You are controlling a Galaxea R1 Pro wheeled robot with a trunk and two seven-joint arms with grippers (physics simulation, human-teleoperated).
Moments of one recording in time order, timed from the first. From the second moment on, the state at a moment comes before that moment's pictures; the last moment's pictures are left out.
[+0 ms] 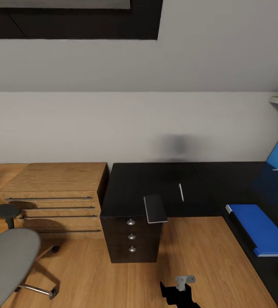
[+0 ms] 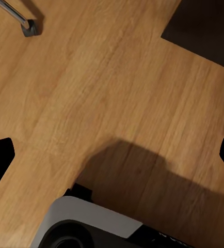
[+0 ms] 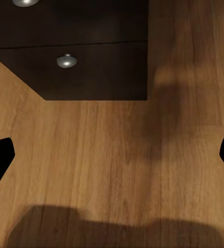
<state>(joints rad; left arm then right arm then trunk) -0.08 0.00 -0.07 -0.28 0.52 -0.44 -0.01 -0.51 0.10 1.11 0.01 -1.12 -0.42 0.10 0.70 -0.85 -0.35</state>
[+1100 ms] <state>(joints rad) -0.08 -0.02 -0.07 -0.33 0.51 -0.36 -0.01 -0.51 0.10 1.11 0.01 -1.12 -0.42 0.10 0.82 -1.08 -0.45</state>
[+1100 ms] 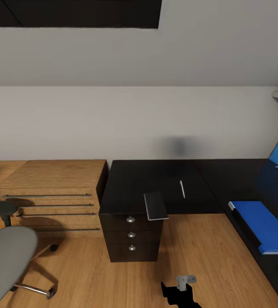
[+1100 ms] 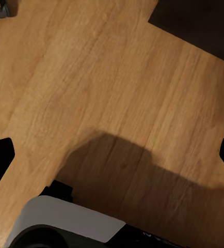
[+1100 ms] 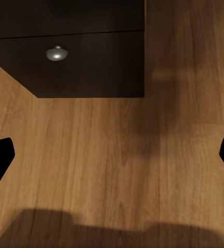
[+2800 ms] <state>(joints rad) -0.08 -0.01 -0.08 -0.62 0.50 -0.02 0.05 -0.60 -0.01 0.65 -0.43 -1.38 -0.34 0.05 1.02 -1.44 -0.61</state>
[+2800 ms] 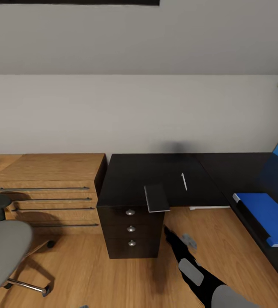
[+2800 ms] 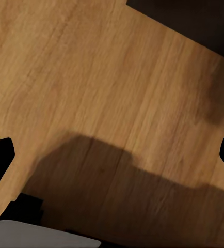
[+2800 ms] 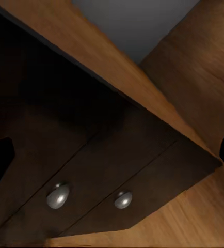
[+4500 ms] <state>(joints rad) -0.08 0.00 -0.08 -0.62 0.50 -0.09 0.04 -0.60 -0.11 0.51 -0.46 -1.38 -0.22 0.46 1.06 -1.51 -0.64</state>
